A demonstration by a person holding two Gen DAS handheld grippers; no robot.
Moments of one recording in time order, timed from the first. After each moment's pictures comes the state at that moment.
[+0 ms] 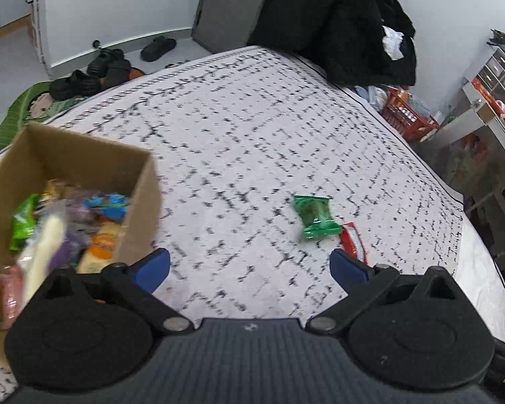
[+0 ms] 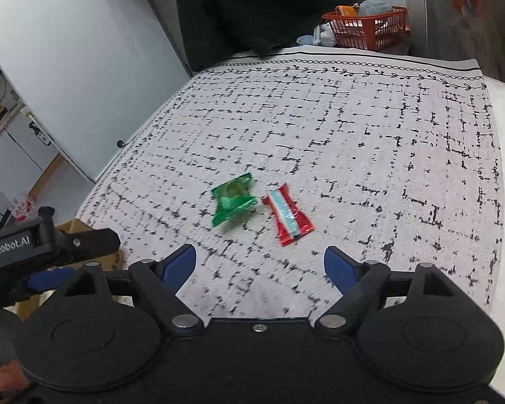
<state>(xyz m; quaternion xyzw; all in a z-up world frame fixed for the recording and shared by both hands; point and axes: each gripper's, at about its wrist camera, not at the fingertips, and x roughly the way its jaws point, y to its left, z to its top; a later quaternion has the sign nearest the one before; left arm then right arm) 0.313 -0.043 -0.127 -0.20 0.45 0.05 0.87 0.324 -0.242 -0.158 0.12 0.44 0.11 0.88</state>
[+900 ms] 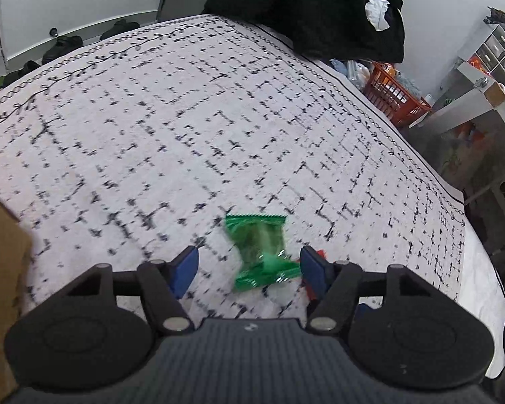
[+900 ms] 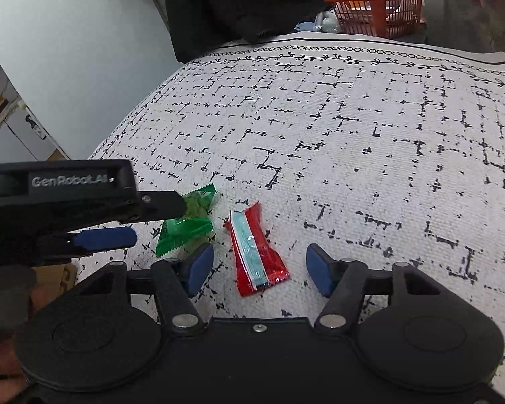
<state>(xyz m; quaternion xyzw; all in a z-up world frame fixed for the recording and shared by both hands) 0.412 -0.097 -0.187 -0.20 0.46 0.01 0.86 0.382 -0.251 -0.216 0.11 0.44 0.14 0.88</state>
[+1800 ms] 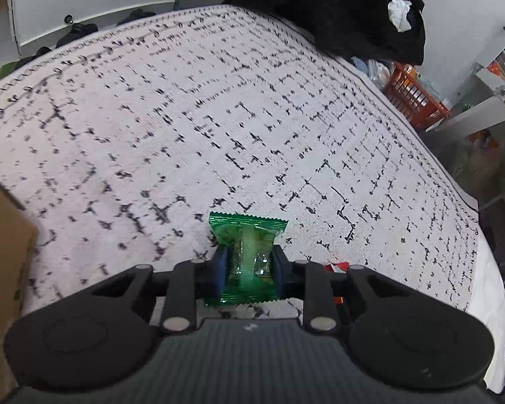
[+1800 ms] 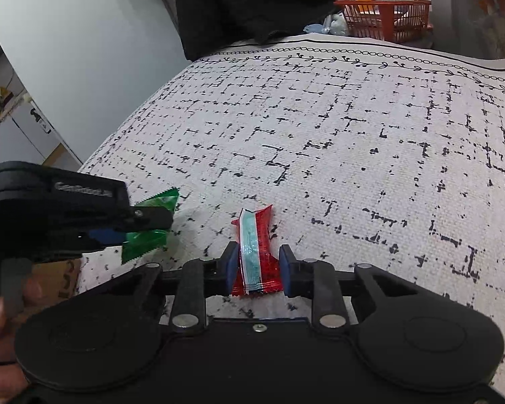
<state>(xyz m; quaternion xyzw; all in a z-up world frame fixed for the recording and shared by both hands) 0.410 -0.087 -0.194 -0.22 0.47 0.03 0.85 0.374 -0.245 -0.211 0.10 0.44 0.14 0.88</state>
